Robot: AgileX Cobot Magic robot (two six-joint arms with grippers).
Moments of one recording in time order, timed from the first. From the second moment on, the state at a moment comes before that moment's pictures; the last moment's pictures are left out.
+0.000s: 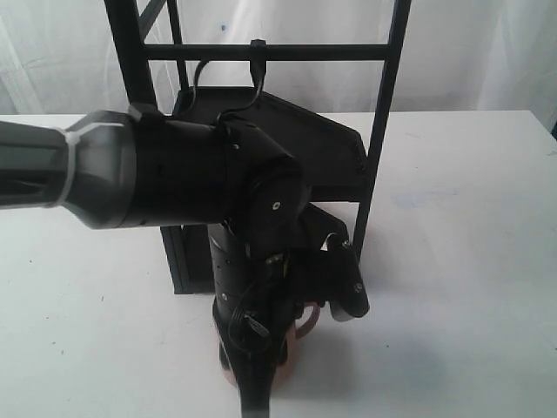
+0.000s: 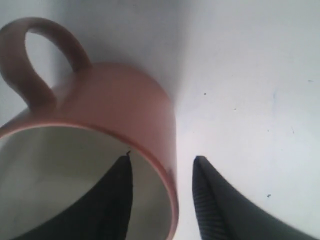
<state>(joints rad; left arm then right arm) -0.88 1.83 -1.34 0.02 1.09 0.53 0.13 0.01 0.00 -1.74 0.00 1.95</state>
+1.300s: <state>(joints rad) -0.88 1.53 -1.34 -0.34 1.01 0.52 0.13 0.01 0.00 -1.74 0.00 1.95</state>
